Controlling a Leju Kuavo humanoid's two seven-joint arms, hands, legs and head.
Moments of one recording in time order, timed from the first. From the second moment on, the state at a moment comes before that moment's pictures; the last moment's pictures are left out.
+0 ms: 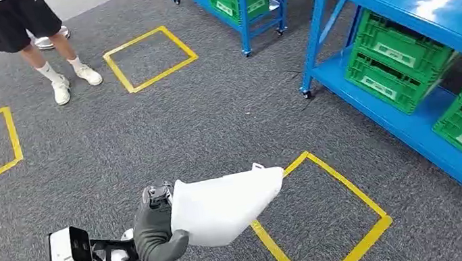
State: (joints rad) left arm -0.21 0.16 -0.73 -1.70 0.39 -0.36 -0.59; right arm -0.07 -0.14 1.30 -0.21 -1.20 -0.08 -0.10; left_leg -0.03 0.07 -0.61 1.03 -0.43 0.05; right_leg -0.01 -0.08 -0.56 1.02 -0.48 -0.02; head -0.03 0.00
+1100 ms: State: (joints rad) left arm -0.22 0.16 -0.73 -1.71 0.41 -0.37 -0.56; right arm -0.07 -0.12 1.29 -0.21 -1.22 -0.08 -0.11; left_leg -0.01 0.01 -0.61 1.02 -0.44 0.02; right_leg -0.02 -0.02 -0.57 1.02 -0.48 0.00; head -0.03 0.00
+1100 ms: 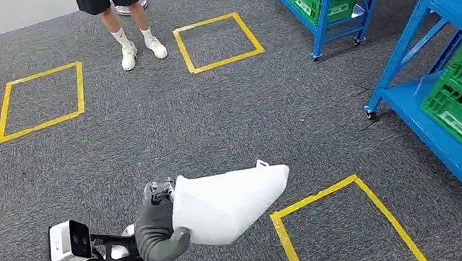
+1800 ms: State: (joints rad) left arm -0.21 0.16 -0.72 -1.72 0.39 -0.37 -0.57; right arm -0.08 -0.12 1.30 -0.21 -1.19 -0.08 -0.10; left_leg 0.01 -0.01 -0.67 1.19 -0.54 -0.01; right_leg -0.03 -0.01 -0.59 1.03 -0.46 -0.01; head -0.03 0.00
